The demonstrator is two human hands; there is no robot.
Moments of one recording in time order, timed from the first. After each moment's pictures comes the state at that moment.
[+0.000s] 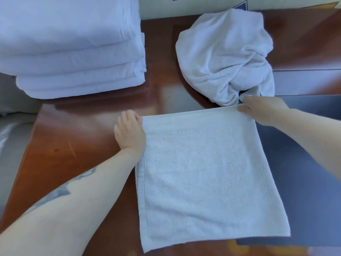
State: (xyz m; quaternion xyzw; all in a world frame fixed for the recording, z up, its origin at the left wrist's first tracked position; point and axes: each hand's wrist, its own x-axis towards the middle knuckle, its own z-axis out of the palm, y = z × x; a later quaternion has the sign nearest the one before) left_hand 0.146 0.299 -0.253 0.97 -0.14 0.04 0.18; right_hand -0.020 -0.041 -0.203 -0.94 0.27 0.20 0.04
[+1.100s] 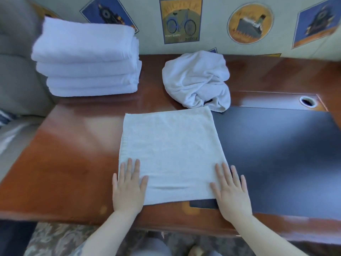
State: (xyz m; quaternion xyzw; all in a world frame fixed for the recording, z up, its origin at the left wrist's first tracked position) left_hand -0.102 0.381 -0.246 0.97 -0.20 -0.11 0.00; right_hand -0.280 0.131 -0.250 -0.95 0.30 0.10 0.07
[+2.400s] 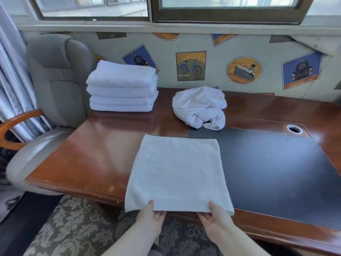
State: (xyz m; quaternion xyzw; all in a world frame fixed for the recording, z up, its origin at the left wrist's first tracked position) left_hand -0.246 0.344 -0.200 0.39 0.45 -0.25 0.76; right_hand -0.326 0.195 -0.192 -0.20 0.56 -0.13 0.79
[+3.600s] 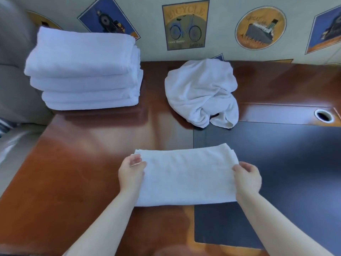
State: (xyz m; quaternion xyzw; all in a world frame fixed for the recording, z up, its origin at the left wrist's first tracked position) left_hand -0.008 0.302 -0.192 0.75 0.17 -0.18 0.62; right_hand -0.166 0.068 -0.187 -0.50 0.66 -0.18 0.54
